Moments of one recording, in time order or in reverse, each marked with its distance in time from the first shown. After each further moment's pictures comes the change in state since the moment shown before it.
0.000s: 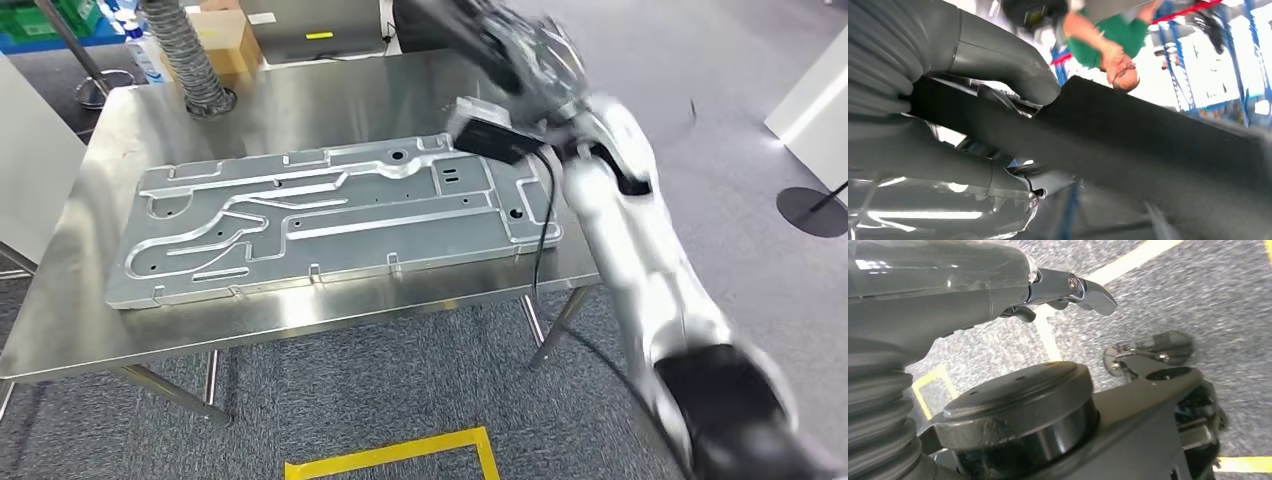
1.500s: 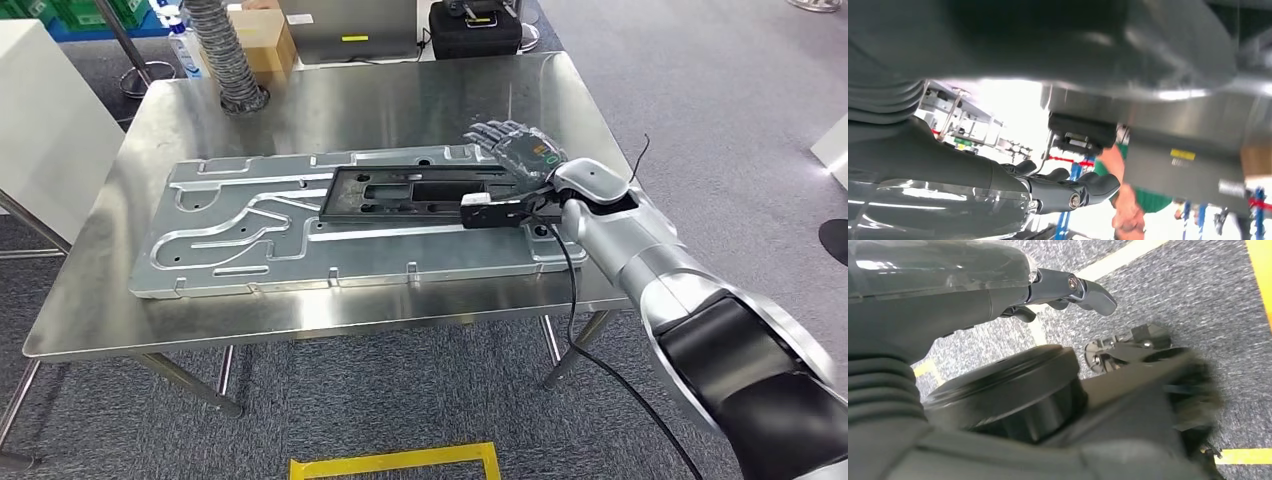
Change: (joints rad) left arm -0.022 -0.013 -0.002 0.000 -0.036 0.025 0.003; right arm -0.133 -0.082 0.431 0.677 -0.023 -0.071 -0.060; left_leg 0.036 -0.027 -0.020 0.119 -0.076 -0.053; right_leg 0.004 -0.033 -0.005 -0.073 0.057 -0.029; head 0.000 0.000
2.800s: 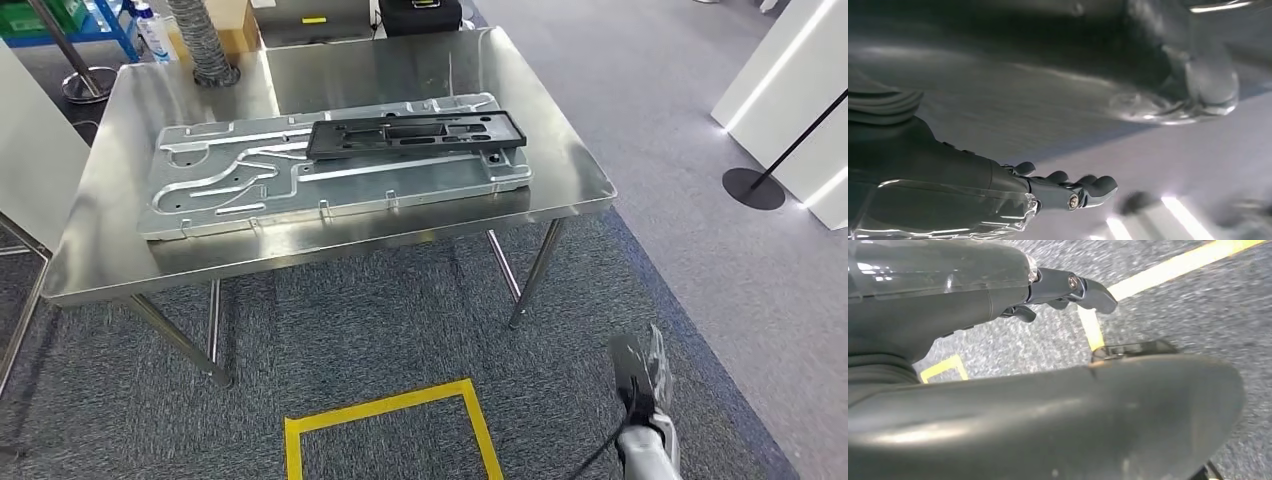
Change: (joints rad) left arm 0.057 0.013 0.131 0.000 0.025 0.002 -0.008; right arm 0.904 0.094 -1.177 -0.154 -0.444 -0.276 -0.091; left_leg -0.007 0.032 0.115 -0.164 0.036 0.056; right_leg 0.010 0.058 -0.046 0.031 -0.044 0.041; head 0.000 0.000
